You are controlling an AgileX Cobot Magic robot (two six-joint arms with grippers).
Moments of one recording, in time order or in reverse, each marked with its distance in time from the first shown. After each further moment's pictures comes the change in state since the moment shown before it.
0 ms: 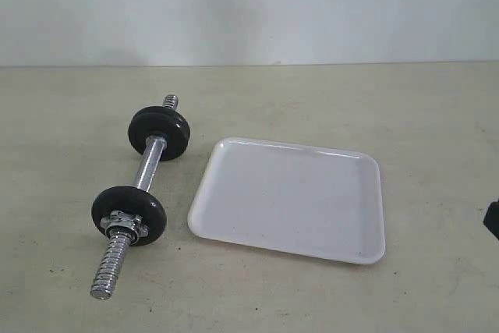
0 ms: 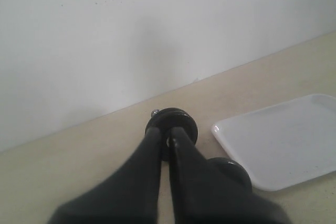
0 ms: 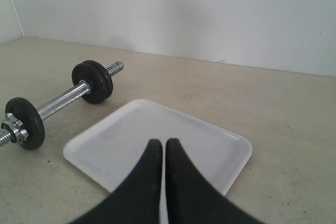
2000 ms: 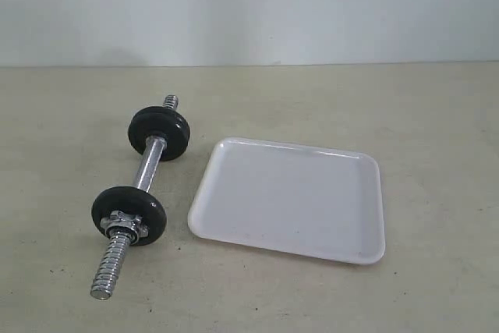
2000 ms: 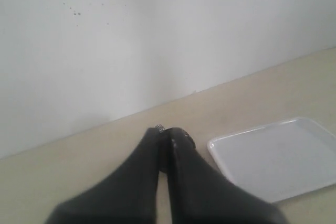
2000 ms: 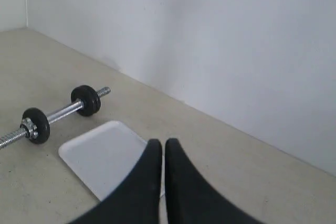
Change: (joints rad) left arm 0.000 0.002 -0.399 -0.041 0.442 0.019; right arm 0.000 -0.007 -1.097 -0.014 1.147 -0.271
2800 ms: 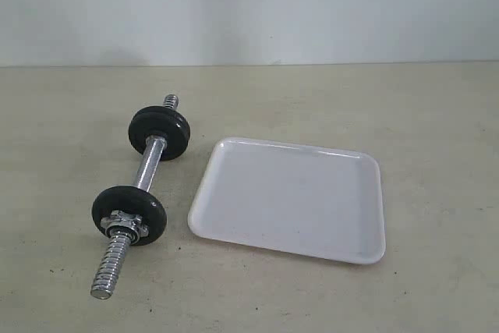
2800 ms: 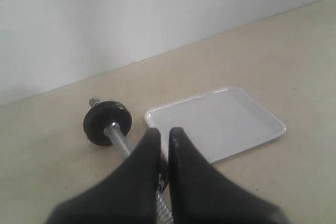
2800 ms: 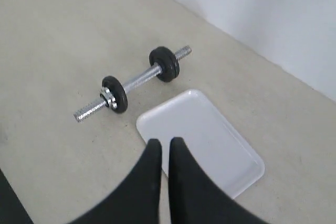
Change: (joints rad) left arm 0.000 0.105 -0.082 -0.298 0.146 0.154; right arm 0.000 0.521 -0.214 0.281 0.032 -0.087
